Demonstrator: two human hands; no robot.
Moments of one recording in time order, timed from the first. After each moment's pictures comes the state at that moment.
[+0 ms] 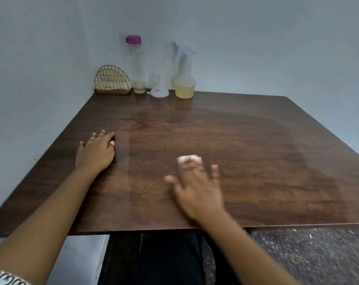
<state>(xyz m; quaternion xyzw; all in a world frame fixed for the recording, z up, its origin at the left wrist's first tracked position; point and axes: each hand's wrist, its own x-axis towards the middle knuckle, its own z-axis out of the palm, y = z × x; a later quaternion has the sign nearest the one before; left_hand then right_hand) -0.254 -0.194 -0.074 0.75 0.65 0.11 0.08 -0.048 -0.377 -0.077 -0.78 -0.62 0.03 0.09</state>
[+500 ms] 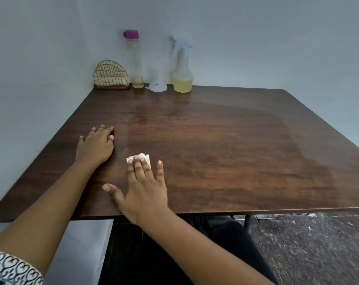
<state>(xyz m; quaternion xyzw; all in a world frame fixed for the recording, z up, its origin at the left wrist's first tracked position) -0.254 -0.203 -0.073 0.75 0.65 0.12 0.08 -0.148 -0.374 -0.068 -0.70 -0.70 0.09 0.08</state>
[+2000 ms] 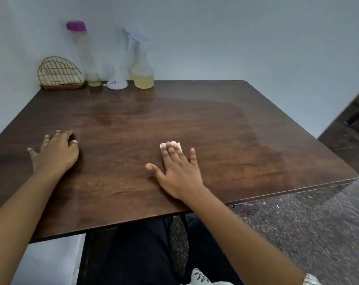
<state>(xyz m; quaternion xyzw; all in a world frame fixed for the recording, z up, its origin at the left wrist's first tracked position) -0.216 -0.212 -0.070 0.72 0.68 0.12 0.10 0.013 -0.391 -0.070 -0.78 -0.62 0.07 0.07</state>
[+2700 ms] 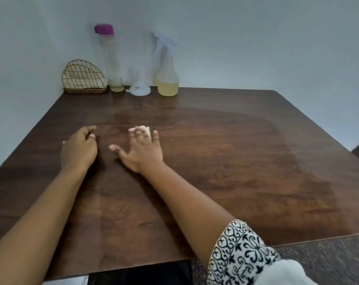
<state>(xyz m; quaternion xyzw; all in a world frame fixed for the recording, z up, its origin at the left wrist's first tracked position) -0.207 -0.169 -0.063 0.64 0.67 0.30 0.22 -0.065 -0.215 -0.070 -0.72 -0.68 0.09 0.08</state>
